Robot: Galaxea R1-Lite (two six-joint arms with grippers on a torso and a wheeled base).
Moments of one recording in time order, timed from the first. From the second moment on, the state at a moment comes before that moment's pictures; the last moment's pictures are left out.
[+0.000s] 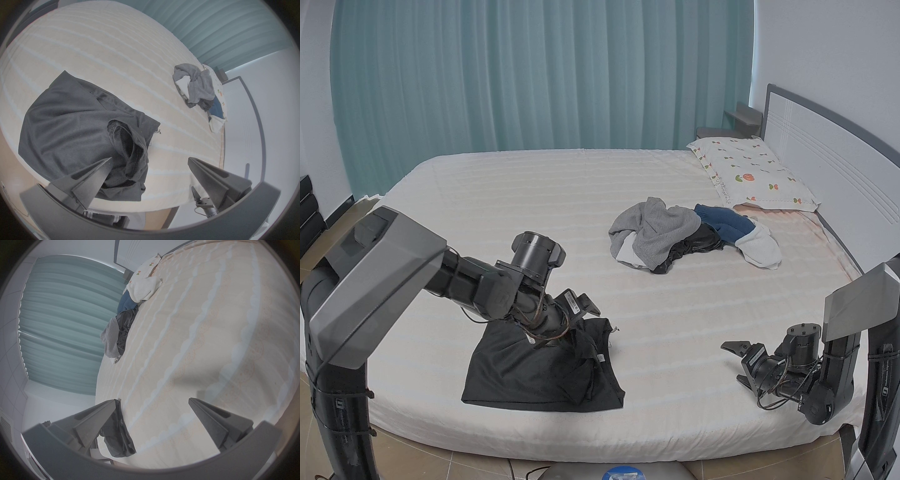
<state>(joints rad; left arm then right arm) -0.44 2.22 -1.34 0.03 -0.19 -0.94 0.23 2.35 -0.27 -1.55 0.12 1.12</state>
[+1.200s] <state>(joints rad) -0.03 2.13 -0.97 -0.27 -0.39 -0.99 0.29 2.35 -0.28 -1.55 0.05 1.00</state>
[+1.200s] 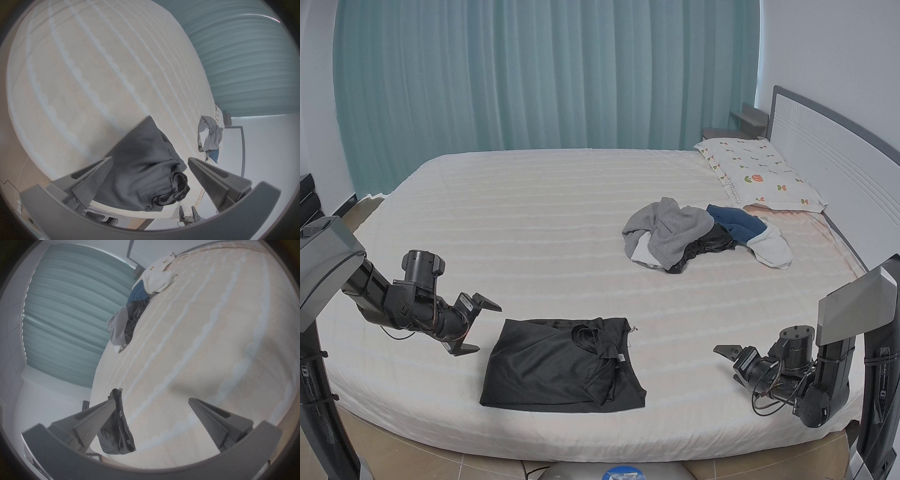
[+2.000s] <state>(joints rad) -0.03 2.13 -0.96 -0.28 -0.39 -0.99 0.52 2.19 -0.60 -1.06 -0.03 0.76</state>
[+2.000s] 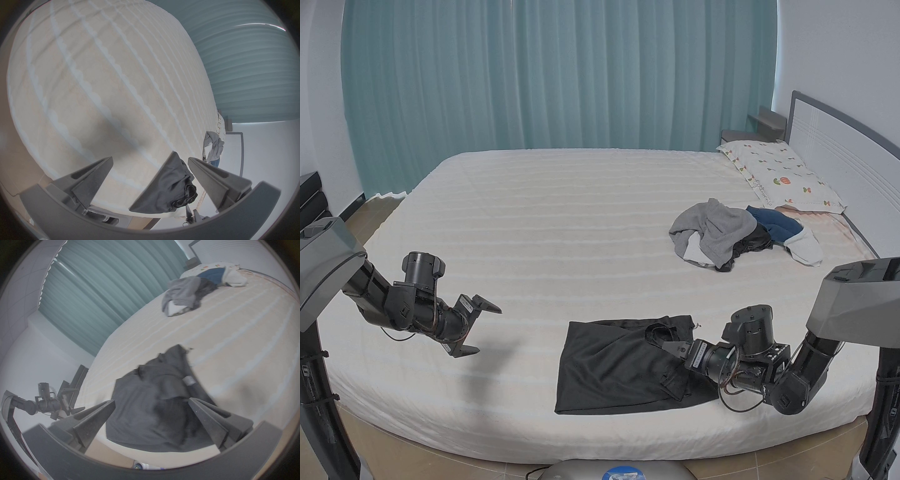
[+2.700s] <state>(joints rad) -0.03 2.14 -0.96 -0.28 -0.38 -0.99 0.50 2.31 -0.88 -0.89 -0.03 0.76</state>
